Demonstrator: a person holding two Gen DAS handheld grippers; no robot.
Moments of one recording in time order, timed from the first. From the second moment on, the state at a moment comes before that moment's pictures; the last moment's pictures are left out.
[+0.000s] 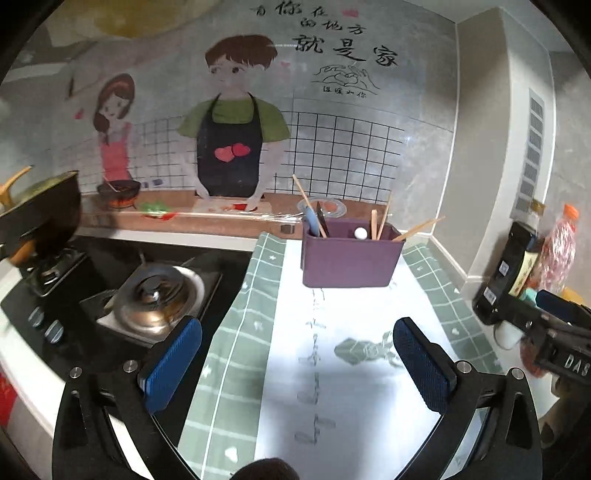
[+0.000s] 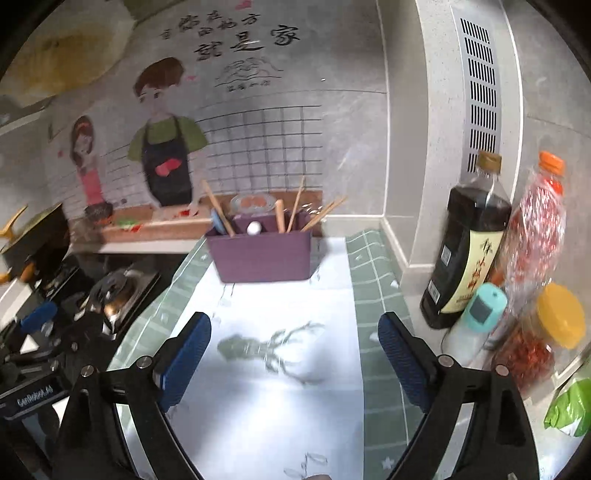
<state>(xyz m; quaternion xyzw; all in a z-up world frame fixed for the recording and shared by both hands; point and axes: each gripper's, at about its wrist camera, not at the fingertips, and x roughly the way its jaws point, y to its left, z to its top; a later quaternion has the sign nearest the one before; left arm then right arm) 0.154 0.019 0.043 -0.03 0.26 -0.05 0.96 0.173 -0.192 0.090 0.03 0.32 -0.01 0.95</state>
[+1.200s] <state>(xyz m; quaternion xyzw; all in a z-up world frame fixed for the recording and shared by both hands) 0.088 -0.008 0.047 -0.02 0.26 -0.01 0.97 0.113 -0.205 0.082 0.01 0.29 0.01 0.96</state>
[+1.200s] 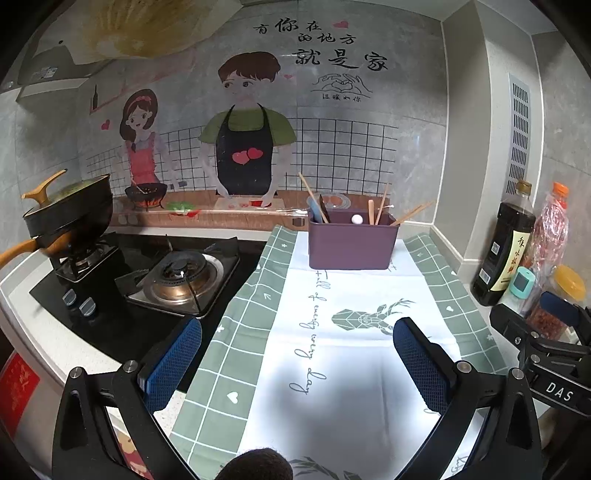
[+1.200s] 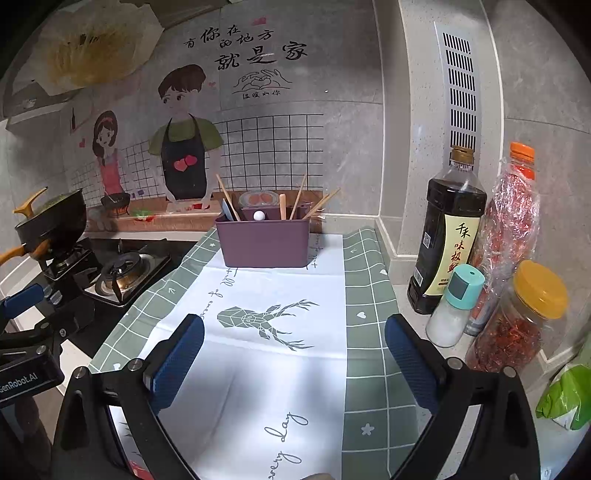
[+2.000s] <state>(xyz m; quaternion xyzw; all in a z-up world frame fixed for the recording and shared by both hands) 0.083 -0.015 0.049 -0.02 0.26 -0.01 0.97 0.112 -0.208 0.085 0.02 0.29 0.01 0.96</state>
